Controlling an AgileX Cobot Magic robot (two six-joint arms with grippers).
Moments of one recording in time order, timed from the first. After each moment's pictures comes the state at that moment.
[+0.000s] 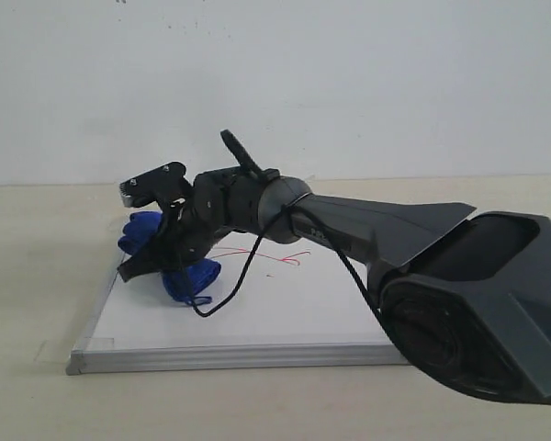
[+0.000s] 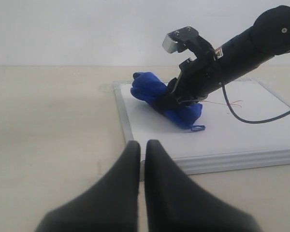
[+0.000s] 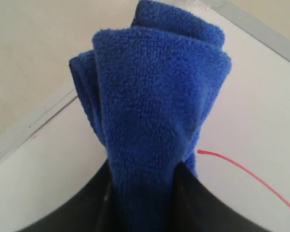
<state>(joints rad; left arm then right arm) -0.02 0.00 0.00 -0.13 0.29 0.06 0.72 2.62 -2.25 0.21 0.54 -0.22</state>
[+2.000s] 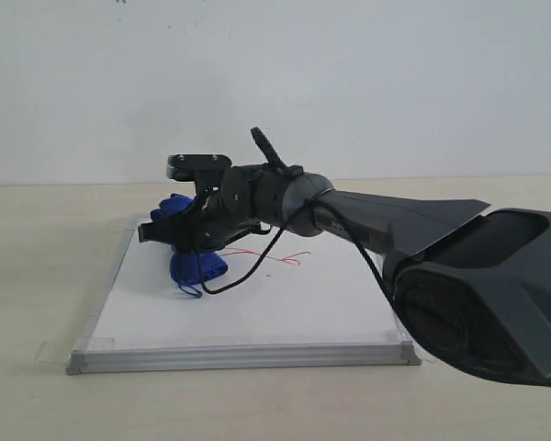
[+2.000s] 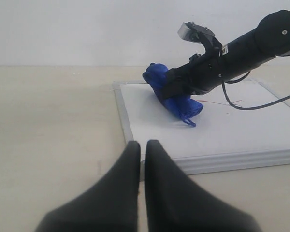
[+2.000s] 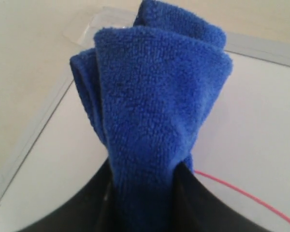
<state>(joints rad) -0.02 0.00 0.00 -0.13 0.29 0.06 0.65 2.64 -2.25 0.25 0.48 0.09</state>
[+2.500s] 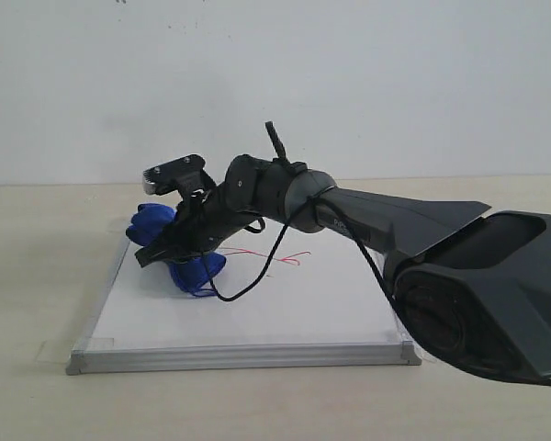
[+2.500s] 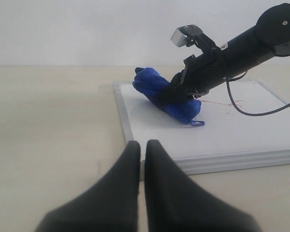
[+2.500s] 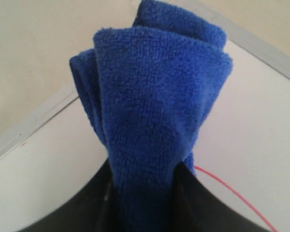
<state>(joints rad) -0.02 0.00 0.00 -0.13 0.29 0.06 0.64 2.65 -2.30 0.52 0.58 -0.52</state>
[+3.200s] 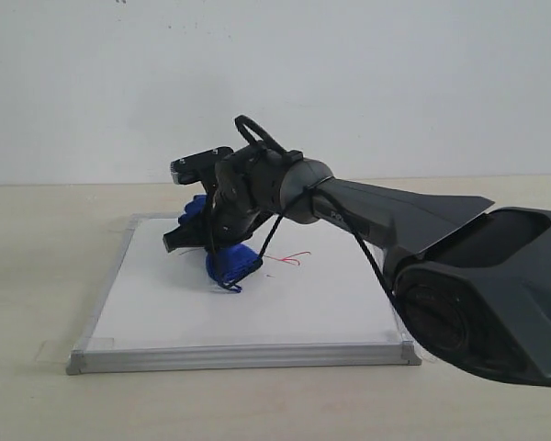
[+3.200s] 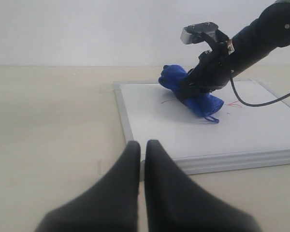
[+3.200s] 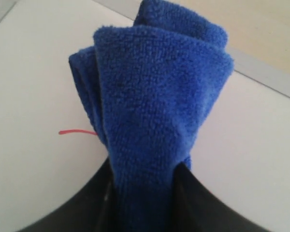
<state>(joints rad) -0.02 0.00 0.00 -0.13 0.29 0.06 0.65 2.64 -2.32 -0.12 0.70 0.19</state>
